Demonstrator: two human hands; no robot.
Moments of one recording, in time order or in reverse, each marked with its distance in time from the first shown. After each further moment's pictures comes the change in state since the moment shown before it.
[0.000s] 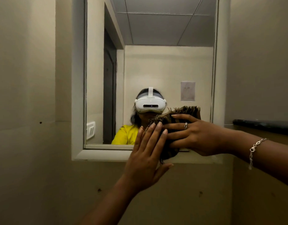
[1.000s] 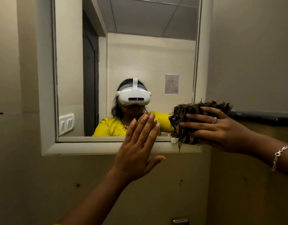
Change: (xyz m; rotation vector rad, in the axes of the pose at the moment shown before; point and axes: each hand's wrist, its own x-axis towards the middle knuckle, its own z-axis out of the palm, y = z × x) left_hand 0.012 0.014 0.020 0.045 0.036 0.063; right_hand -0.102 -0.007 0.001 -0.019 0.017 0.207
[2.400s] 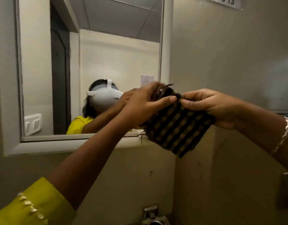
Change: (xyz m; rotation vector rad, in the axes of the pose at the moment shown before) left_hand 0.131 0.042 -0.096 -1.230 -0.221 -0.291; right_hand 0.022 0.002 -0.136 1.647 -0.115 1.162
